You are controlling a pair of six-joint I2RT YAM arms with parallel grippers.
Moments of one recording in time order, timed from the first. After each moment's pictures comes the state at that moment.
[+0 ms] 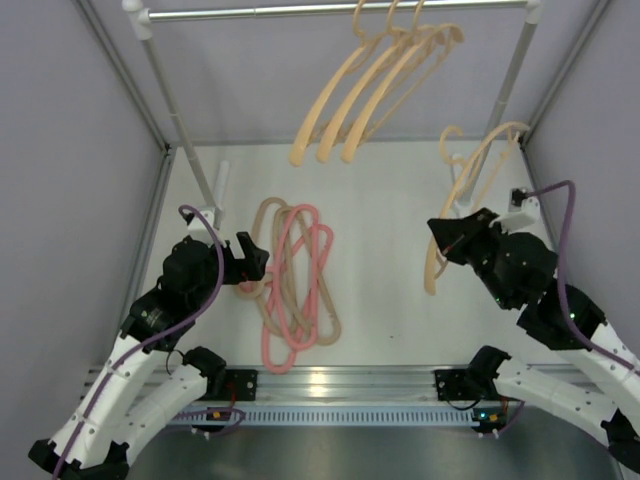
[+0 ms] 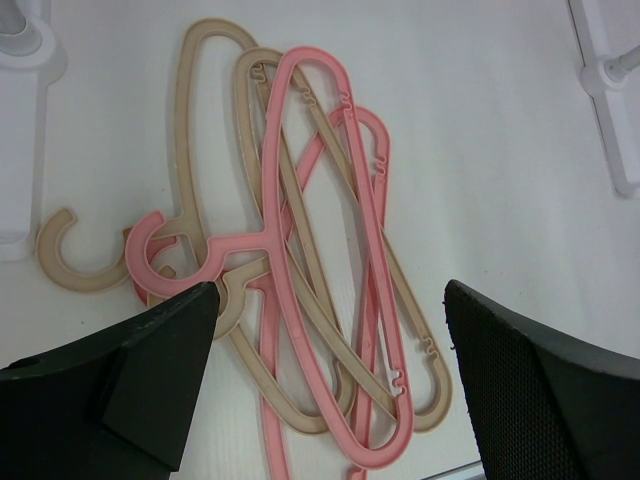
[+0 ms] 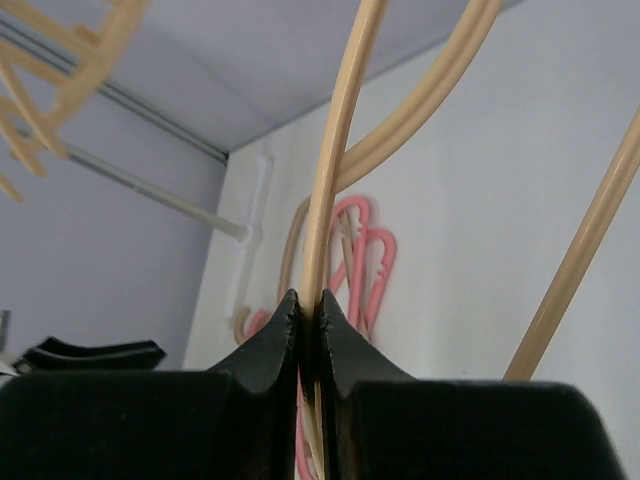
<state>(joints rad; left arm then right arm) -0.50 0.62 0.83 -0.63 -0.17 -0.44 0.84 0.65 0.97 -0.54 0.51 0.83</state>
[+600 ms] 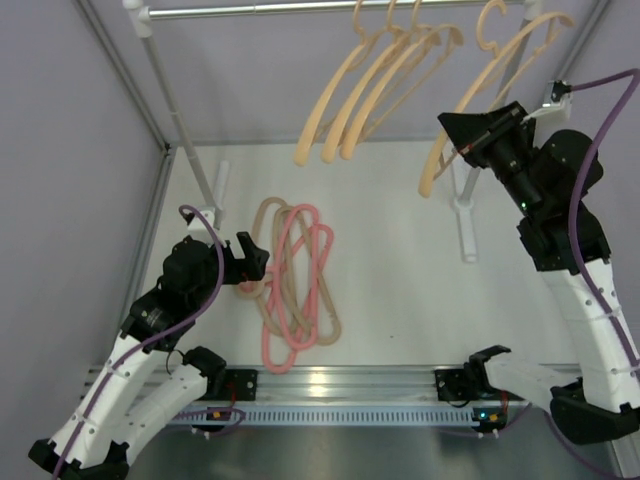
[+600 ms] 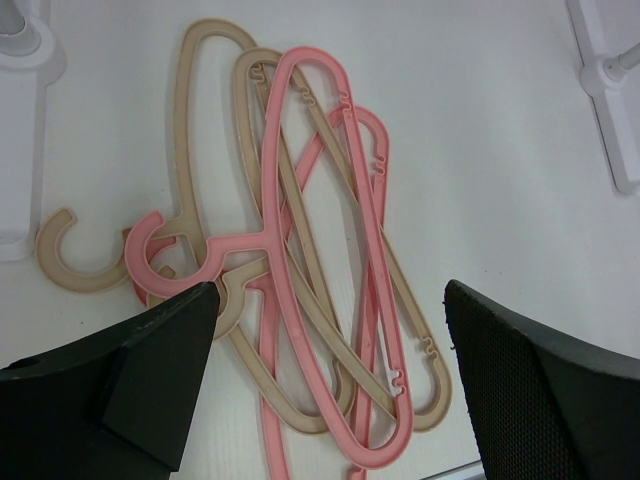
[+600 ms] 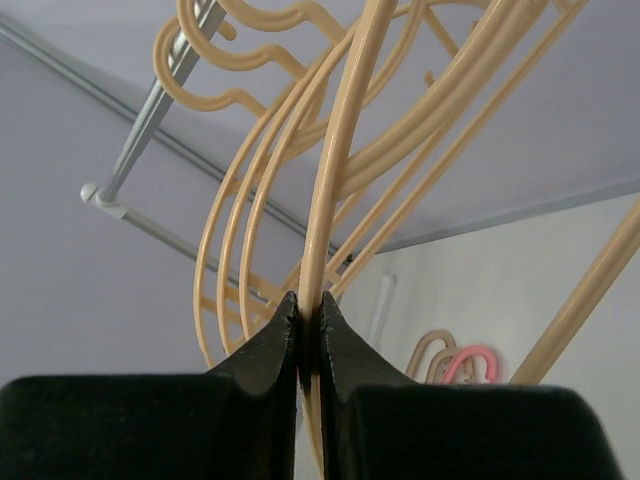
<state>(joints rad) -0.50 0.62 0.83 -0.63 -0.17 -0.44 0.37 1.03 1.50 -0.33 0.01 0.81</state>
